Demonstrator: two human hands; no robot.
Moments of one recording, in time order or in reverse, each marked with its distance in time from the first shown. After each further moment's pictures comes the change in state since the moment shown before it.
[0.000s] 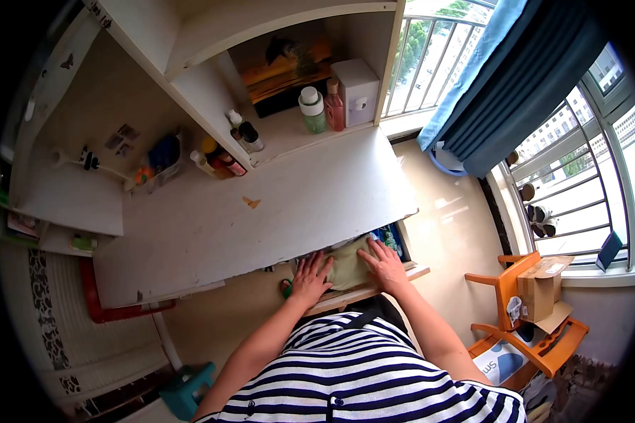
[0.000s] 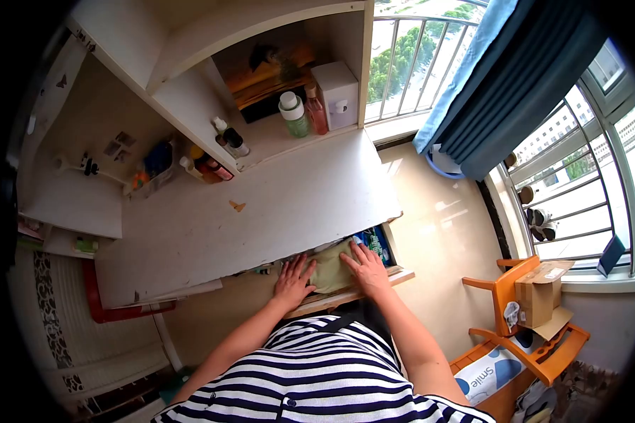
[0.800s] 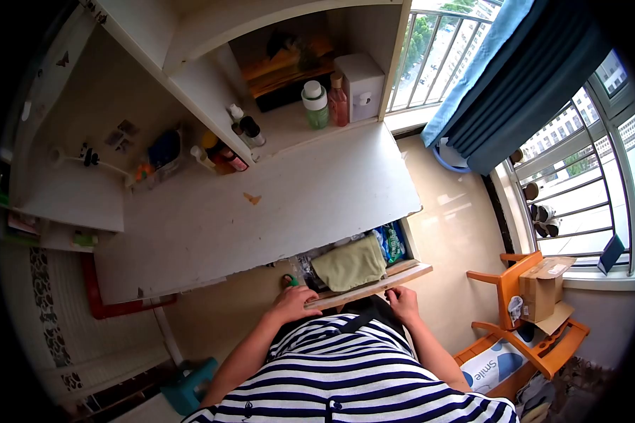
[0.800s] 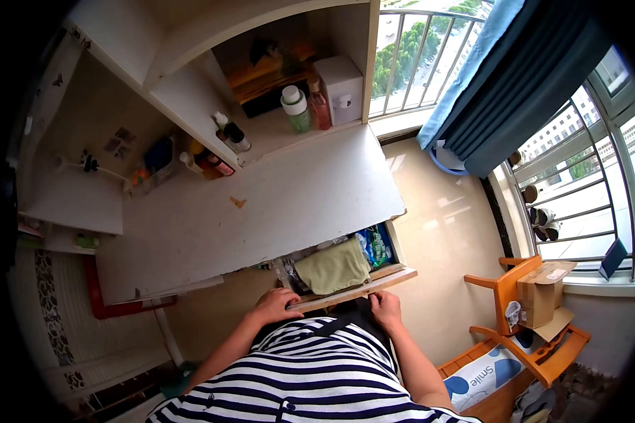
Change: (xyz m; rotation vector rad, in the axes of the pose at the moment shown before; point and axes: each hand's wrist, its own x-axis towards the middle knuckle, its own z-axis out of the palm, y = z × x) left_hand -0.059 -0.019 -0.039 -0.412 -0.217 0.051; right_hand -0.092 0.001 0.049 0.662 0.068 0.662
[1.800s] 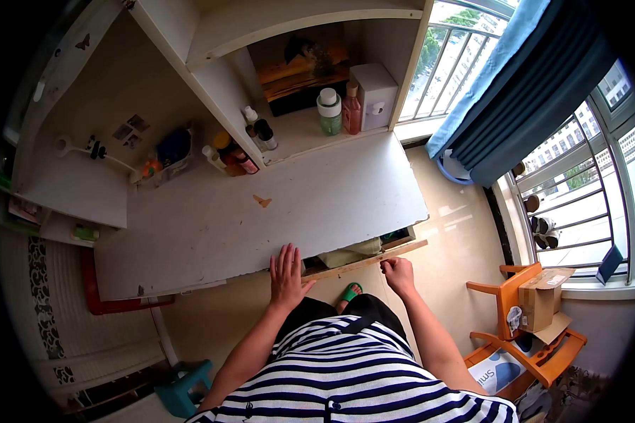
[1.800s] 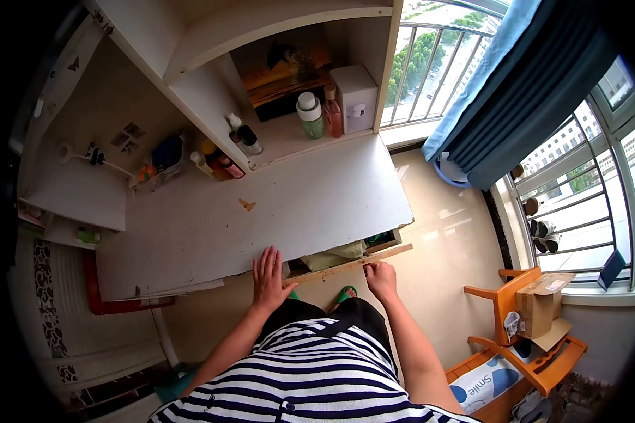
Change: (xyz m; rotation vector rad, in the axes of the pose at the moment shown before) left_hand 0.024 -0.005 -0.031 0.417 0.599 -0.118; right_hand 0.100 -0.054 0.014 -0.142 0.013 -0.105
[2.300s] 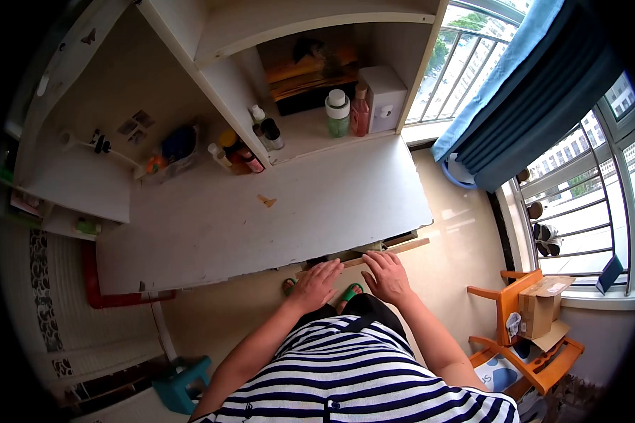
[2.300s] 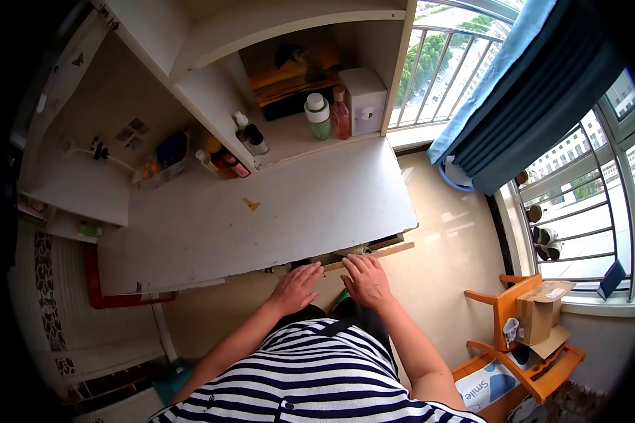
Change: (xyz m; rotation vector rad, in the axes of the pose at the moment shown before) left_hand 0.012 0.038 0.006 -0.262 -0.124 0.368; right_hand -0.029 -0.077 -0.023 -0.419 0.012 -0.730
